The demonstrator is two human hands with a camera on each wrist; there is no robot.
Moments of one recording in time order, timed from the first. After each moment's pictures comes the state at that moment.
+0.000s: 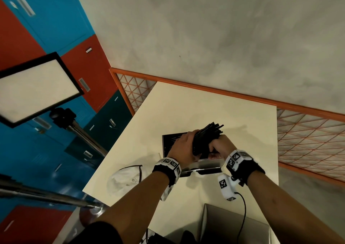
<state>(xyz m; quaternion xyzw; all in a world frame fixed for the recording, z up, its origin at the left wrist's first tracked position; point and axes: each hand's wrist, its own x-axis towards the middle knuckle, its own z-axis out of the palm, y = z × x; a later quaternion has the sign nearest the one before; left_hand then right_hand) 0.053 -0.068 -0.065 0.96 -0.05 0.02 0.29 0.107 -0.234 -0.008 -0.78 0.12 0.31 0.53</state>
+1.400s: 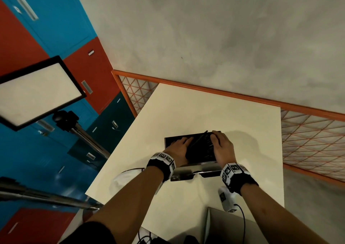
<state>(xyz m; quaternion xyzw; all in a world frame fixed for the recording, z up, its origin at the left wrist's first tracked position) 0.070 -0.031 -0.071 0.97 -0.05 -0.19 0.17 0.103 -0.228 -0.057 -0.87 -0.04 0.03 0.50</state>
